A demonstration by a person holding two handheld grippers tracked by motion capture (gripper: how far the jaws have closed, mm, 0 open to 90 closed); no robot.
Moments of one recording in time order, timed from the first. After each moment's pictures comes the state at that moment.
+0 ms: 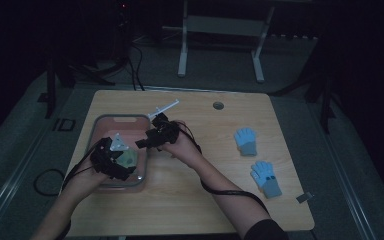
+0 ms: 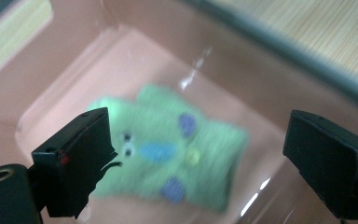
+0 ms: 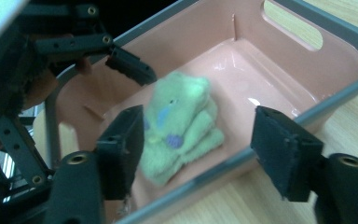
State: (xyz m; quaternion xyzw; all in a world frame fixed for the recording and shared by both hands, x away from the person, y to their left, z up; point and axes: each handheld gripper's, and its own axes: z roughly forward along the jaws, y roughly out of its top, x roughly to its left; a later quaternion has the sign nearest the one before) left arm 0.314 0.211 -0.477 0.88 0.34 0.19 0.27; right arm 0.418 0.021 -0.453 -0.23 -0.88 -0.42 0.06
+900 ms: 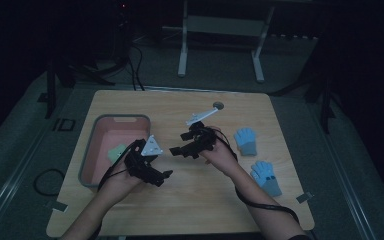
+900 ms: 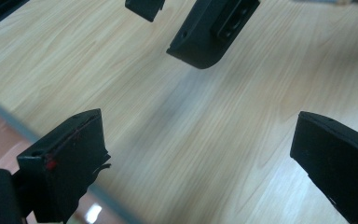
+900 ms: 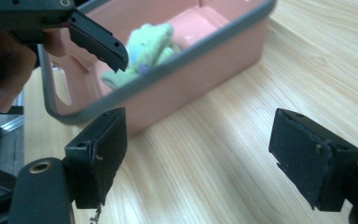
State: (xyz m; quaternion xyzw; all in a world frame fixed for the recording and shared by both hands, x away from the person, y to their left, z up) left arm 0.301 0.120 -0.455 0.87 0.28 0.16 0.36; right arm 0.402 -0.082 -0.452 -0.24 -0.88 -0.41 0.03
